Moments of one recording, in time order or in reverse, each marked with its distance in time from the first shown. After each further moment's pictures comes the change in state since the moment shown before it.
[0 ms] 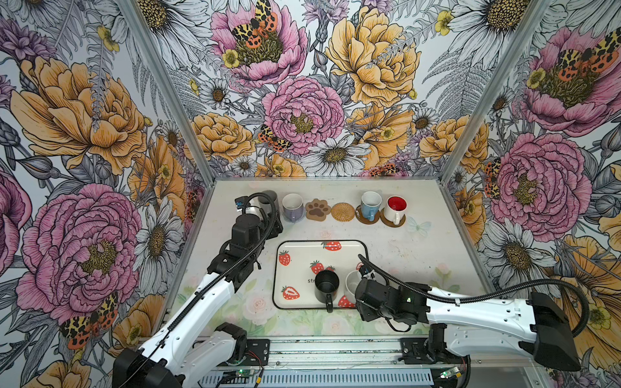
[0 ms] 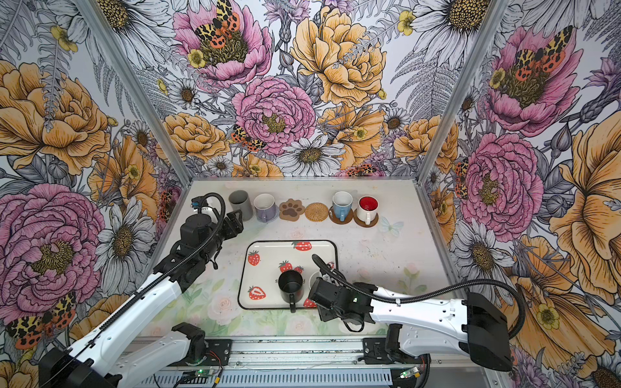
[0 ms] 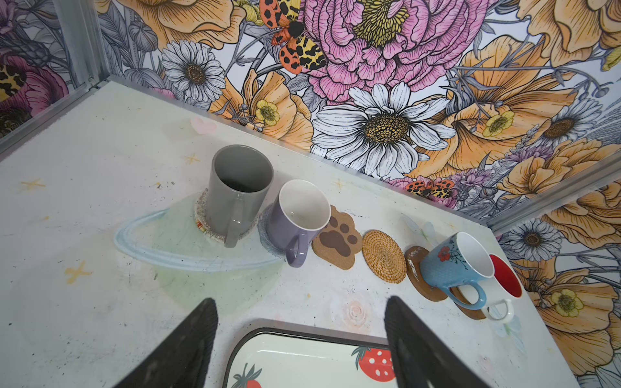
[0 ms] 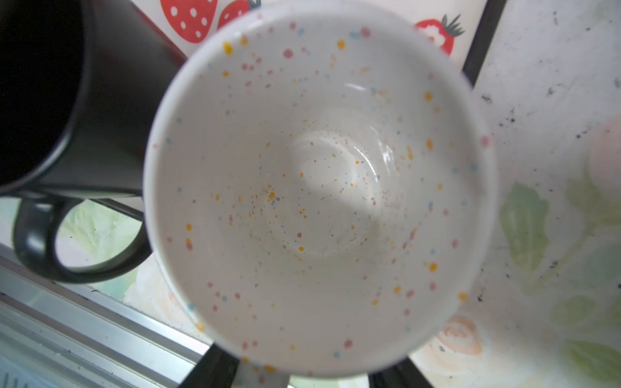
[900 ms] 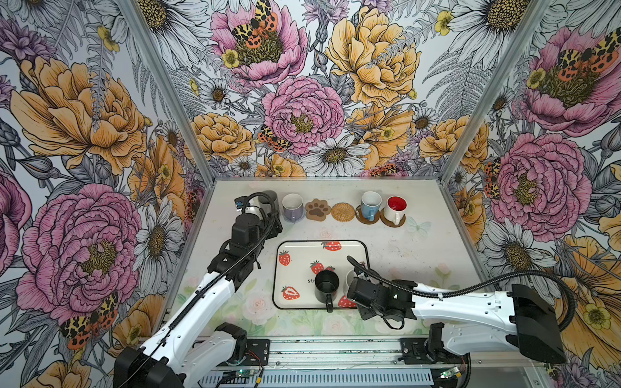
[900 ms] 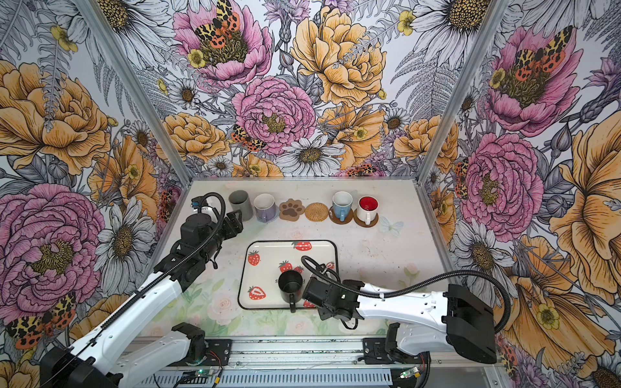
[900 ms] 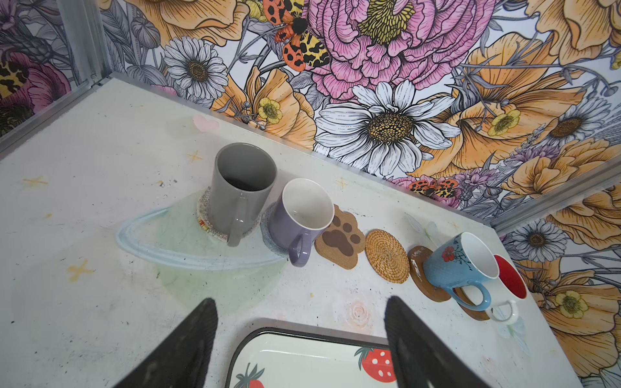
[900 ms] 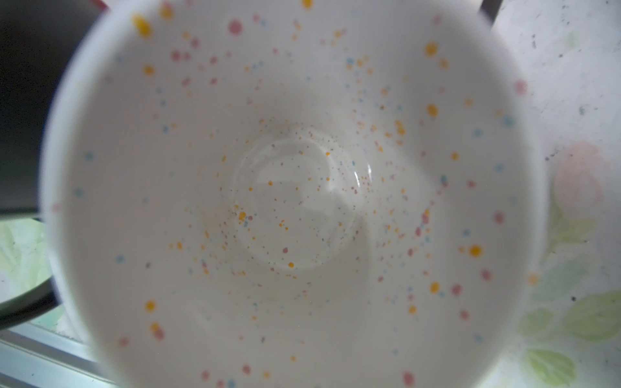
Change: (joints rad) left arm 0.009 0.009 -0.001 0.000 0.007 0.000; right arm -0.003 0.109 0.045 -0.020 0.049 -0.068
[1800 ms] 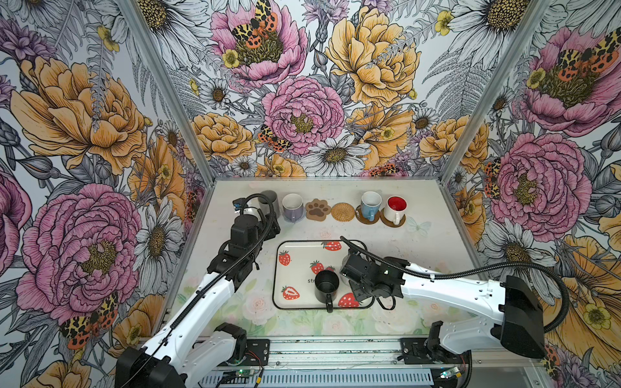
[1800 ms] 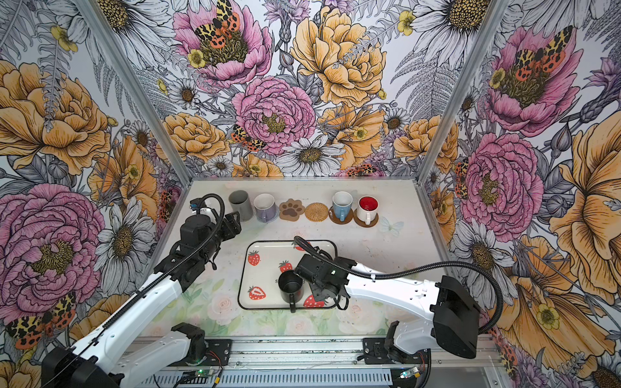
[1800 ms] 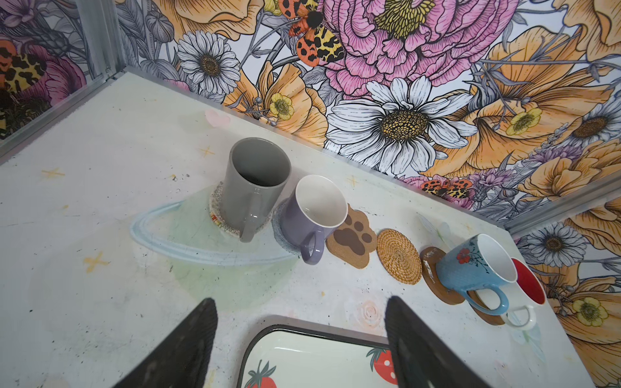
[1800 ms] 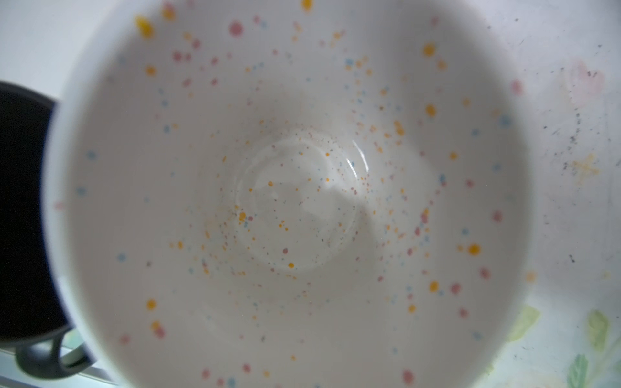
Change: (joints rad) left arm 0.031 0.000 -0.025 0.001 0.003 0.000; right arm -0.146 0.127 0.266 -0.170 0.000 -0.126
